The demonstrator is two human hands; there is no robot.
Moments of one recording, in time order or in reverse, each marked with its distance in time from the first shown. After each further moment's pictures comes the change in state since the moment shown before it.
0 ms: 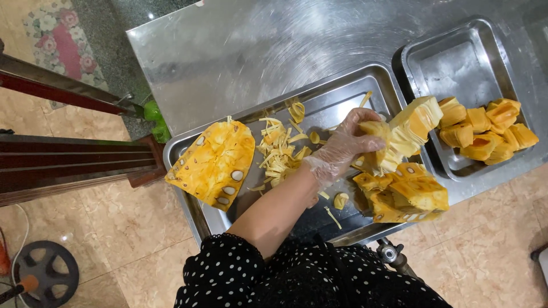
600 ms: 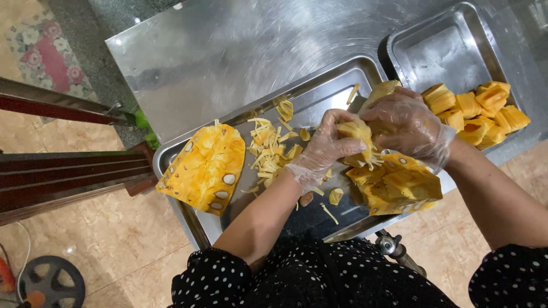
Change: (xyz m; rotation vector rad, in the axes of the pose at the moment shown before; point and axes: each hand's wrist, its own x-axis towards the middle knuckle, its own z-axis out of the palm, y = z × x) left_hand -0.021 0.026 -0.007 0.176 -0.045 -0.102; right_hand 0.057 0.000 0.135 0.113 -0.136 -0.047
